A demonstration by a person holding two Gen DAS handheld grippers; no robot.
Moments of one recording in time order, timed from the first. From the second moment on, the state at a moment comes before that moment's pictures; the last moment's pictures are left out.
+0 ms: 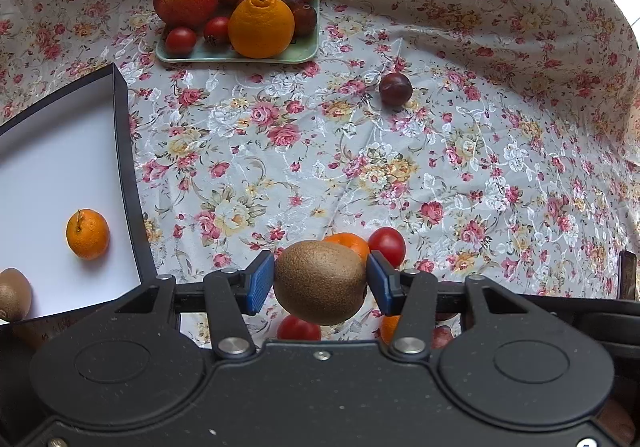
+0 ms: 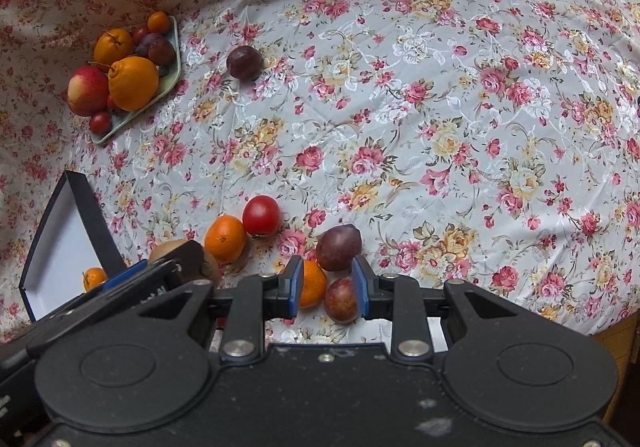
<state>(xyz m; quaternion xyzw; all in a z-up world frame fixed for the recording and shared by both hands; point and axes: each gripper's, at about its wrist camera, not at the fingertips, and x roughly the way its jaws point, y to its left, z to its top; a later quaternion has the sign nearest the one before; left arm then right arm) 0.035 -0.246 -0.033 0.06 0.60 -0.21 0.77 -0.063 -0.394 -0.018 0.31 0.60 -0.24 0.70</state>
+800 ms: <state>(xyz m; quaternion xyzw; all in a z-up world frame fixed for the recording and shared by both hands) 0.054 -0.203 -0.017 0.04 0.59 -0.20 0.78 -0.027 -0.397 -0.089 0.29 0.65 -0.29 0.63</state>
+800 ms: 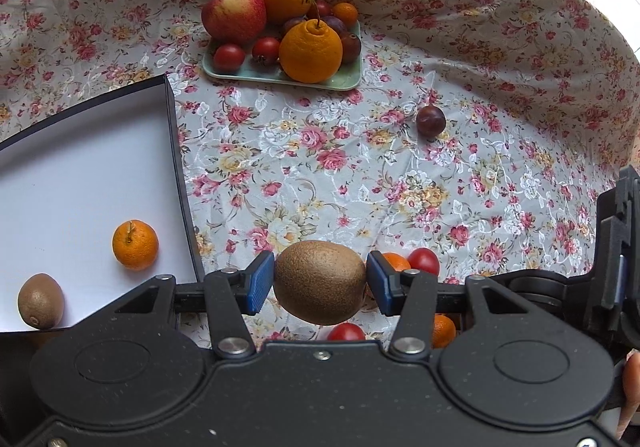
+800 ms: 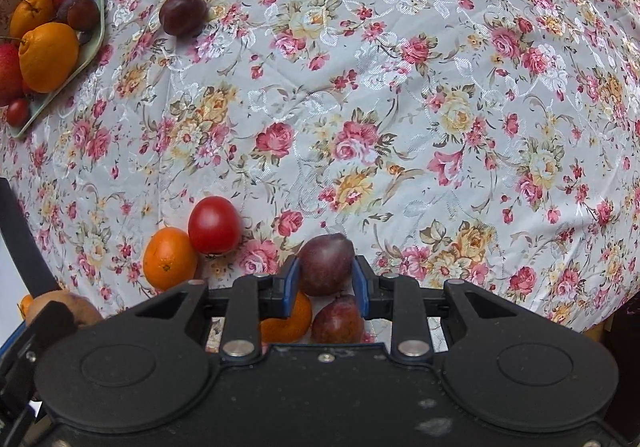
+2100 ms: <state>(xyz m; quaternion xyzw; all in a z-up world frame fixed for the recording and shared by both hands) 0.073 -0.177 -0.011 0.02 0.59 -0.16 0.79 -0.034 -0.403 -0.067 0.30 0.63 -0.32 0.64</state>
